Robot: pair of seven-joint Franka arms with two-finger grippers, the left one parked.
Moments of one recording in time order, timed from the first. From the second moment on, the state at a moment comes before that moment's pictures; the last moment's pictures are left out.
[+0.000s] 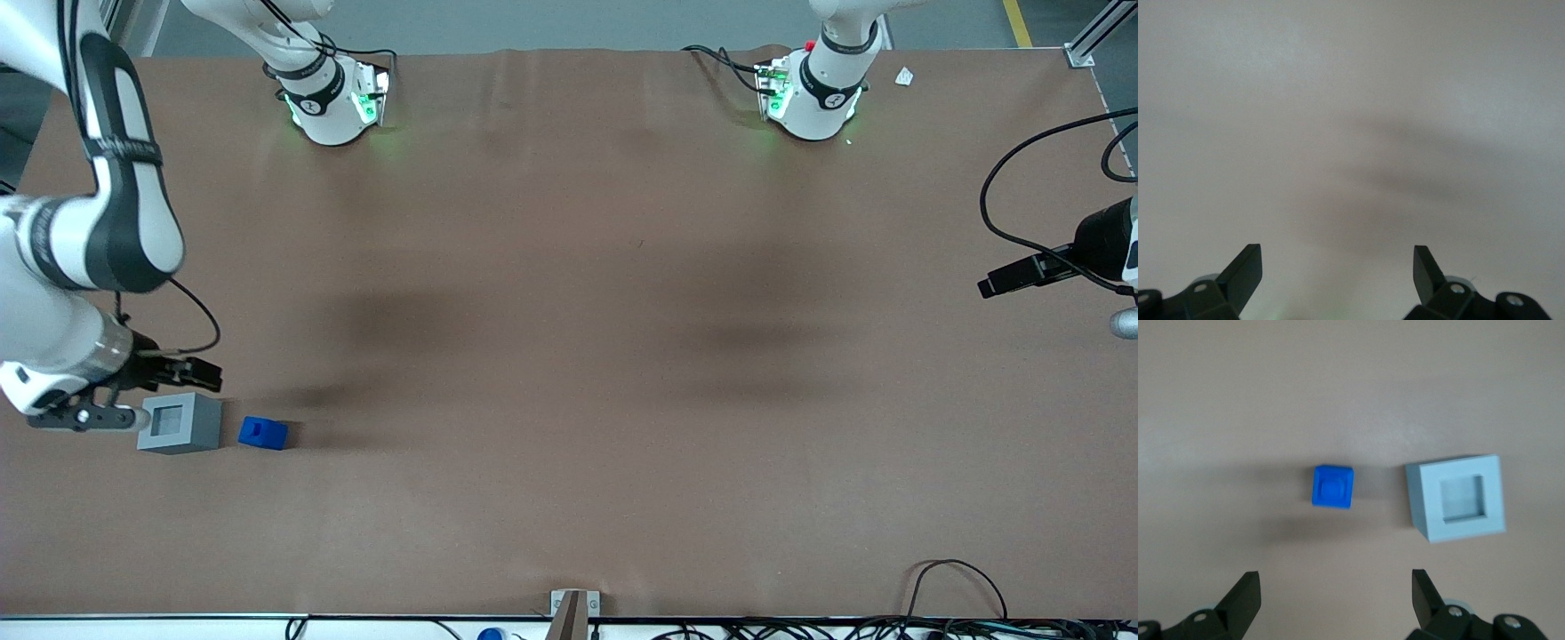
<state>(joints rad) -0.03 0.42 -0.03 -1.65 -0.01 2.10 -0.02</state>
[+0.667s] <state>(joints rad) -0.04 0.65 -0.03 -1.63 0.04 2.32 0.07</state>
